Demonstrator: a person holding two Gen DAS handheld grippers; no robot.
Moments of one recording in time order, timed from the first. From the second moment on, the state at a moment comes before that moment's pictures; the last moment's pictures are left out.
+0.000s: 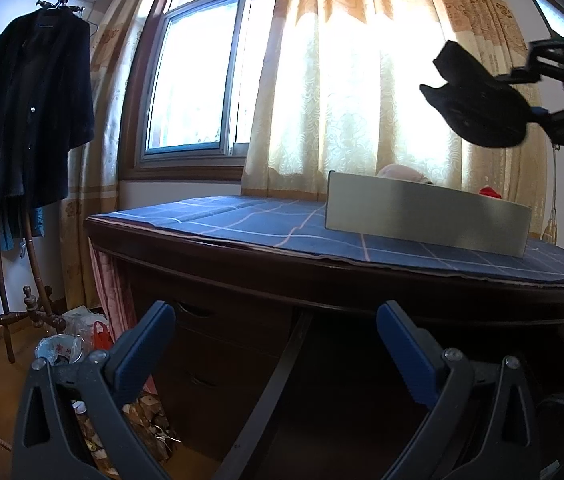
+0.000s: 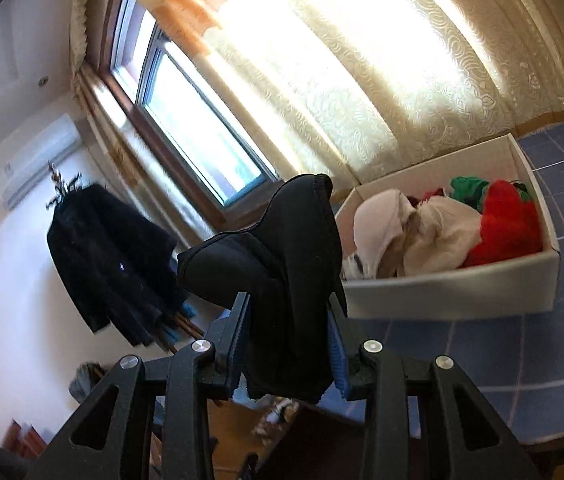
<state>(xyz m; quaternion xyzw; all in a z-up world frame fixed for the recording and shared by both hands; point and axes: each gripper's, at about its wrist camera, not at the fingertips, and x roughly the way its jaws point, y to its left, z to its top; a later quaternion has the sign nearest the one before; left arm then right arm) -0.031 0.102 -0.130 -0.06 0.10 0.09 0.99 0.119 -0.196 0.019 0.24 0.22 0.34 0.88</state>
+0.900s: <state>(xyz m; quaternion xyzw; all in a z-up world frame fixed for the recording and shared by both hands) -0.030 0.099 -0.130 -0.04 0.09 0.08 0.99 0.177 -0.156 0.004 0.12 0.22 0.23 0.94</state>
